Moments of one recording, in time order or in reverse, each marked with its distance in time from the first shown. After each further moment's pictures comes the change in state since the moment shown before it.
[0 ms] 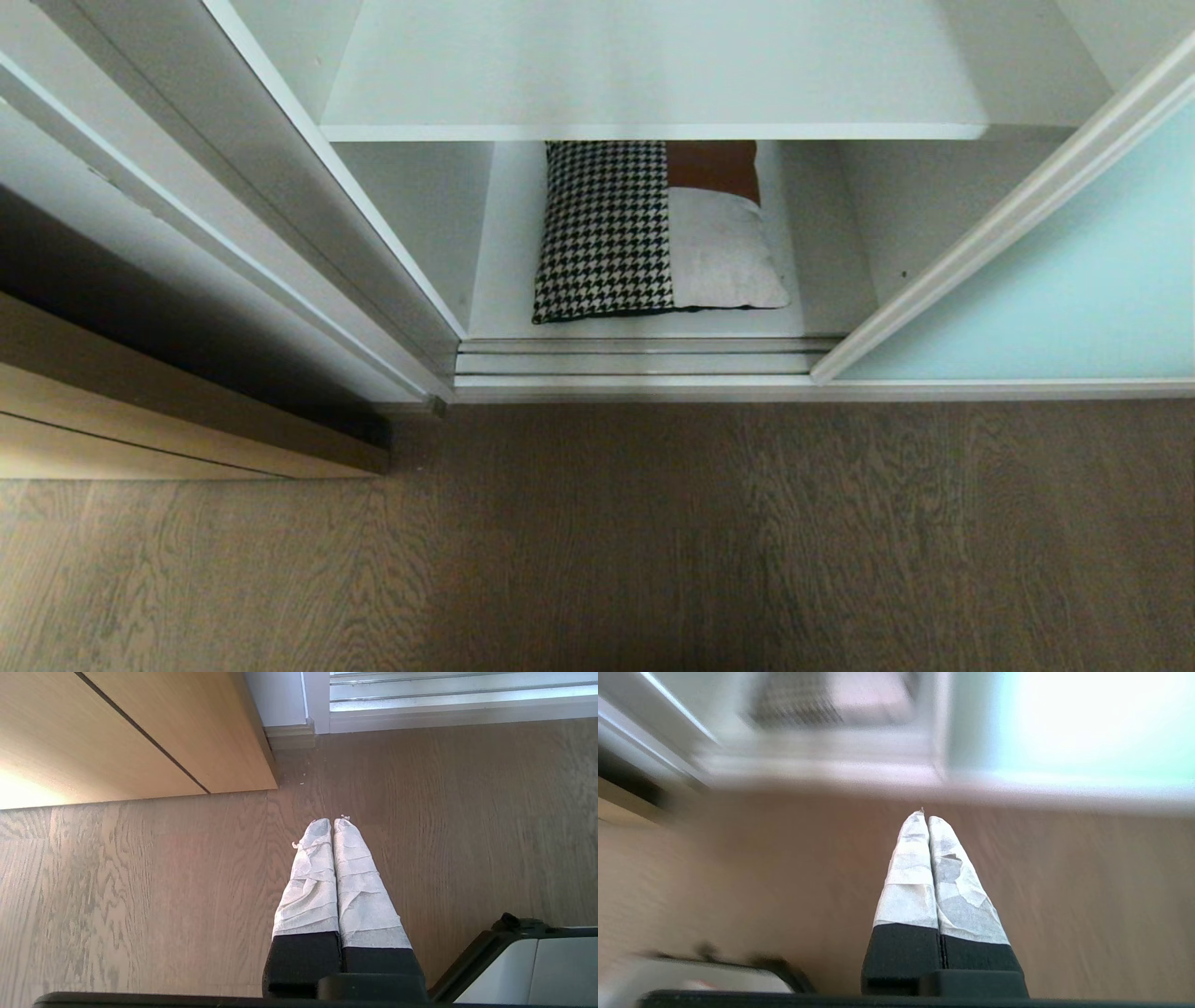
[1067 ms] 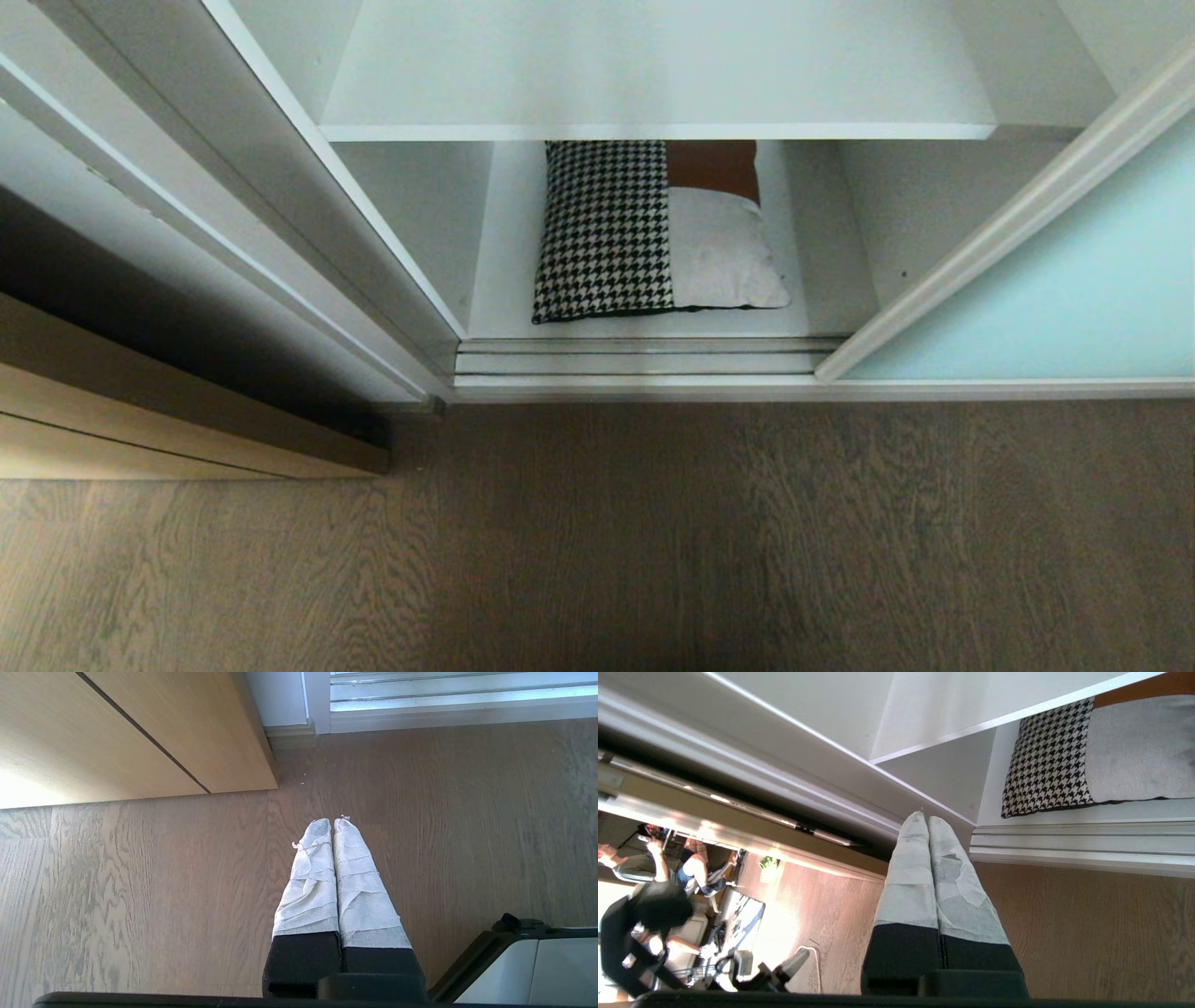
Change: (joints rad) left arm 0.000 0.001 0.000 0.001 0.000 -0.001; right arm 0.011 0.695 -0.784 -0.104 0.491 0.628
